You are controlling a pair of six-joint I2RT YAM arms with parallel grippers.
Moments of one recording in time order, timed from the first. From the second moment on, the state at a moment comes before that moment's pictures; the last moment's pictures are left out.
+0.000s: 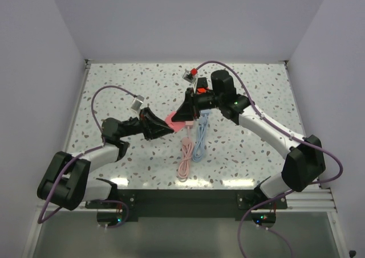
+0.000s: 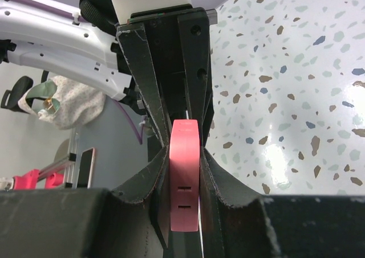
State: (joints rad) left arm -0.32 1.29 0.39 1.30 1.05 -0.93; right arm 0.61 1.50 1.24 -0.10 -0.96 0.38
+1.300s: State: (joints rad) left arm -0.33 1.34 0.36 1.30 1.04 -0.89; right arm 0.58 1.38 1.30 -0.26 -0.67 0.35
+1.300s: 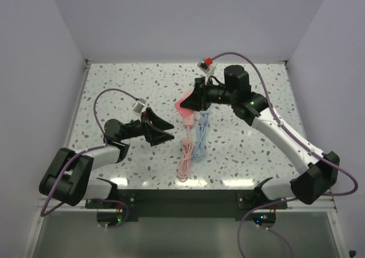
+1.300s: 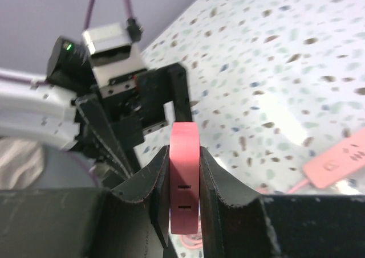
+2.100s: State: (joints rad) left arm -0.30 1.15 0.33 0.98 0.53 -0.38; right arm 0.67 1.91 1.64 -0.66 0.25 0.31
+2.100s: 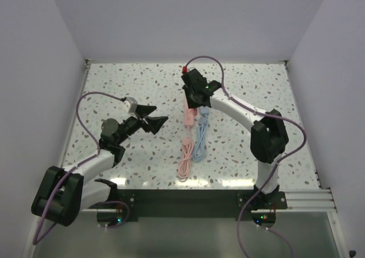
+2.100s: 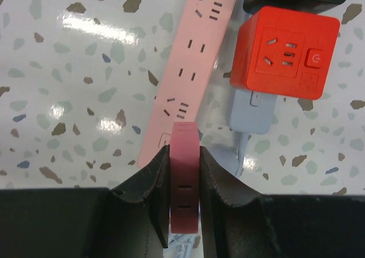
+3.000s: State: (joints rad) left arm -0.30 1.16 0.33 0.95 0.51 -0.35; right arm 0.67 2.11 1.81 -0.71 0.33 0.35
